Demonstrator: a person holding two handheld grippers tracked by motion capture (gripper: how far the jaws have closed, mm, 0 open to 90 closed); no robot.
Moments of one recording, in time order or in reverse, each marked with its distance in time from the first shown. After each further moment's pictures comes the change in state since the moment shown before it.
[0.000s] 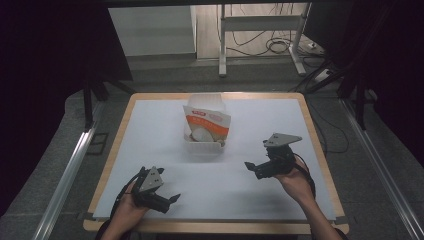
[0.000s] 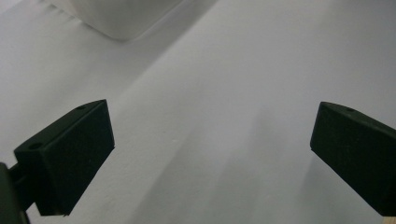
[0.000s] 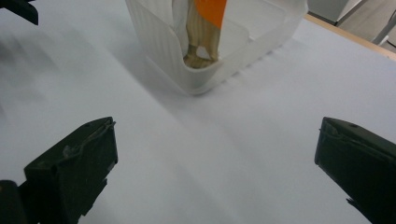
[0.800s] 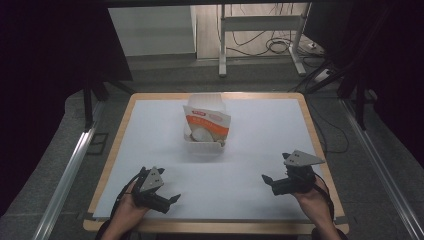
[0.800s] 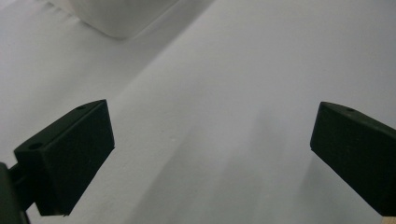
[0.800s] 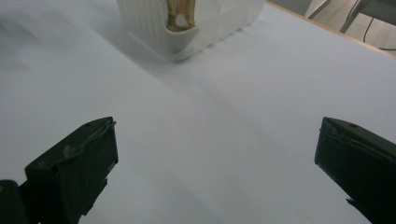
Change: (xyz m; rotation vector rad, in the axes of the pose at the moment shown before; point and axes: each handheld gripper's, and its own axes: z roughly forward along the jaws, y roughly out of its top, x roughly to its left) left arm 0.000 0.000 0.001 0.007 -0.003 0.003; right arm 0.007 -0.047 -0.042 -0.023 -0.109 0.010
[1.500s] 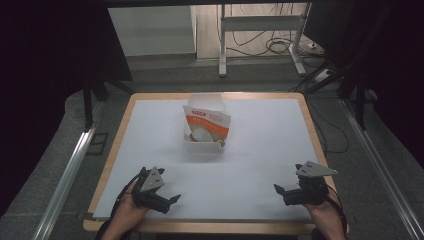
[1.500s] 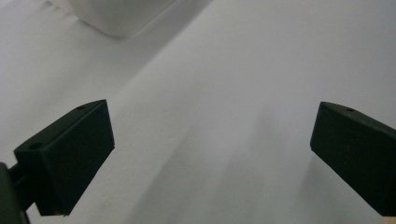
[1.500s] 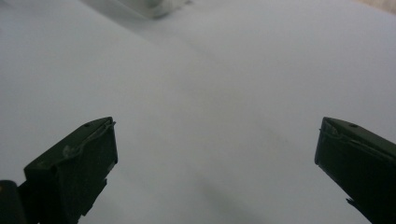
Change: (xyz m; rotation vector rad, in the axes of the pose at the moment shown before) left arm 0.000 0.000 0.001 0.006 0.000 0.004; right arm -0.006 -0.036 -0.019 0.071 -0.054 0.061
